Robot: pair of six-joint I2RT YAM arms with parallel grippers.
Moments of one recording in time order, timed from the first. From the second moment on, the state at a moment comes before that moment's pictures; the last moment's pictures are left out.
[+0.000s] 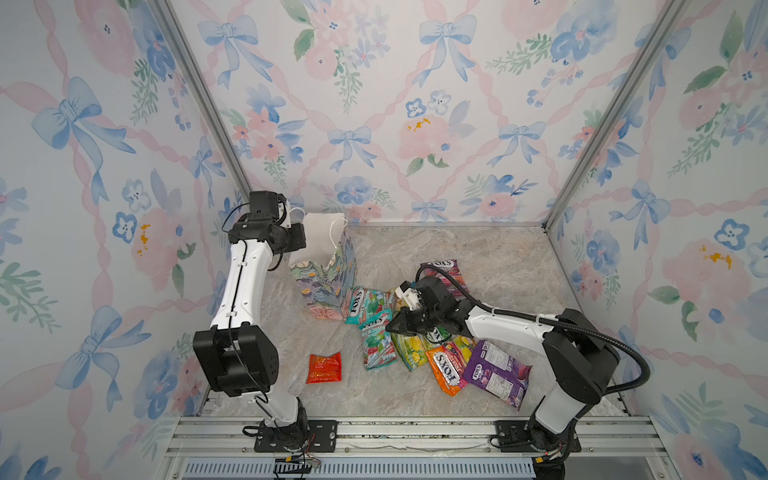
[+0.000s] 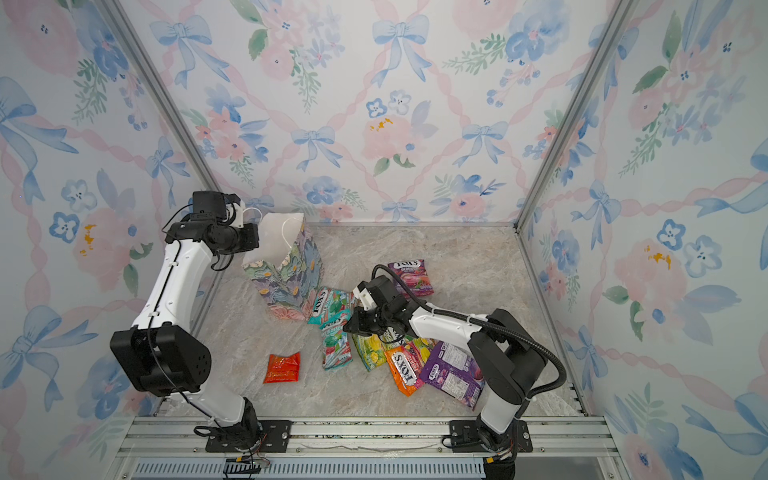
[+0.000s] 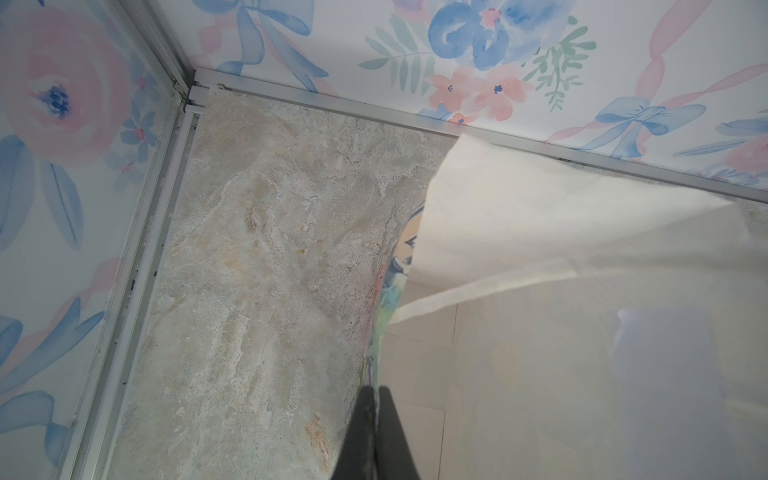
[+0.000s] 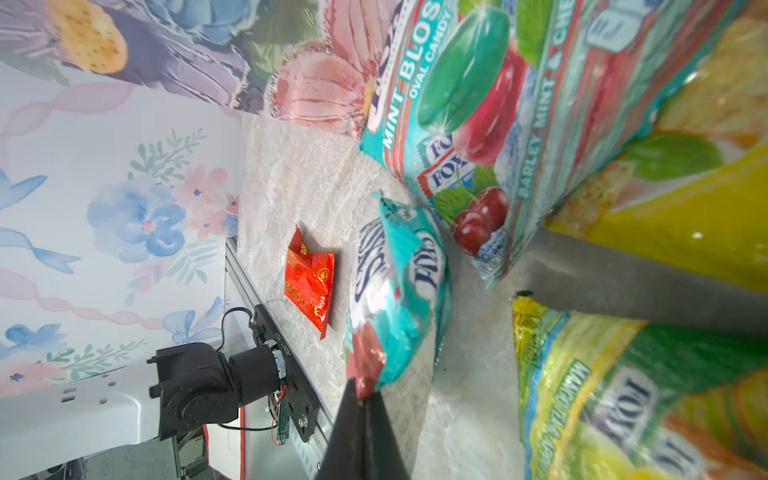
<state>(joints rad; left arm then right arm) 0.11 1.65 1.70 -0.89 0.15 -0.10 0.79 1.69 1.03 -0.09 -0.53 0.81</state>
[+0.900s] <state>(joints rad) -0.02 1.60 1.70 -0.91 0.08 -0.13 0.56 1.55 1.44 -0.27 -0.40 0.62</state>
